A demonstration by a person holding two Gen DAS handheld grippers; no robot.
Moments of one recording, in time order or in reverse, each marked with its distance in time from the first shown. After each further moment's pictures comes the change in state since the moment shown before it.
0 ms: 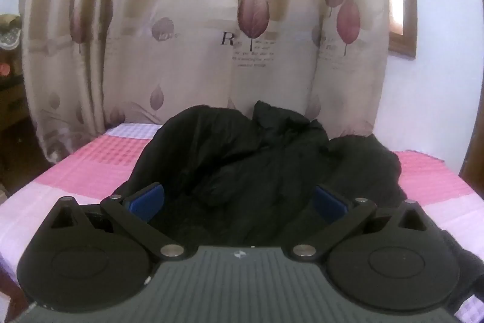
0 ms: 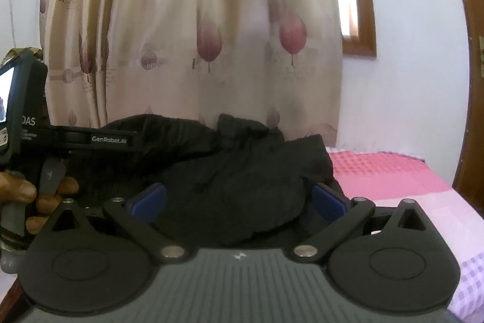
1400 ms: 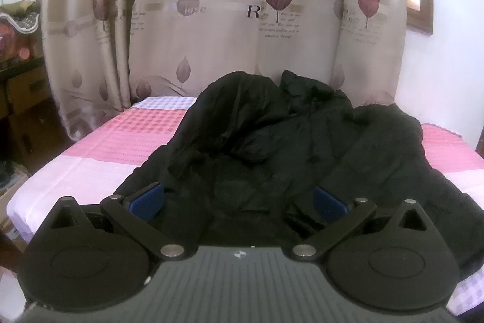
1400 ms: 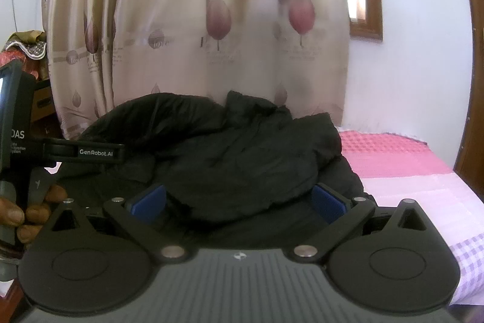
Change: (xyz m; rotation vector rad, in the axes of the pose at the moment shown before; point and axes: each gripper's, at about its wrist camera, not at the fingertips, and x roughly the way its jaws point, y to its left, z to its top) left arm -0.021 0.024 -0.035 0.018 0.075 0.077; right arm -0.011 0.023 -0.006 -0.008 0.081 0.009
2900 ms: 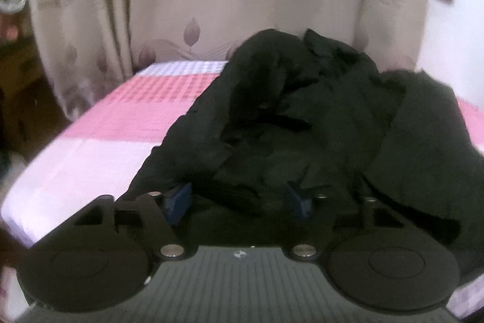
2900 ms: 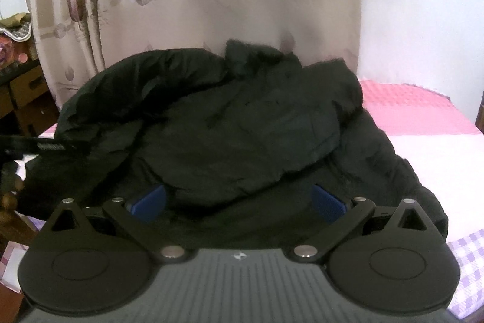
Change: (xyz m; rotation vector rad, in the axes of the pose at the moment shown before) left arm 0.071 0.060 -0.001 0.001 0.151 -0.011; right arm 0.082 -0.012 -0.007 0.065 0.195 0.037
